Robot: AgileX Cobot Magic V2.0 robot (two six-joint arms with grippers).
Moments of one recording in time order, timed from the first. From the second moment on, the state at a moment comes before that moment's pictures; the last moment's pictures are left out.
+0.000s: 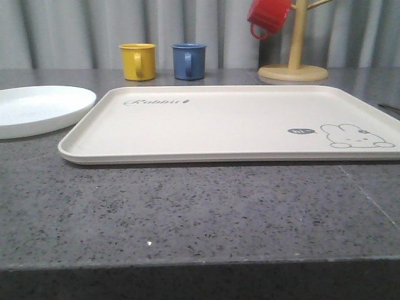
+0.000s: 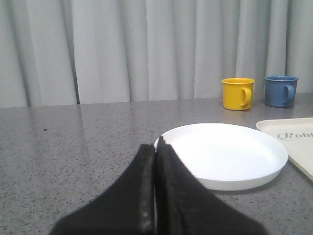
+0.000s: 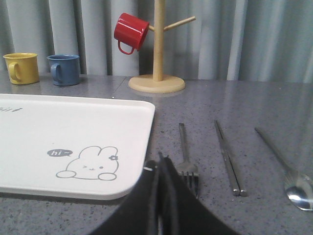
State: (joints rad) left arm 0.01 0.00 0.00 0.01 -0.02 0.03; right arm 0.06 -0.01 0.03 0.01 0.00 0.00
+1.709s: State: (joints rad) left arm 0.01 0.70 -0.70 0.03 0.62 0.03; right arm 0.06 0.70 -0.68 0.01 0.67 0.00
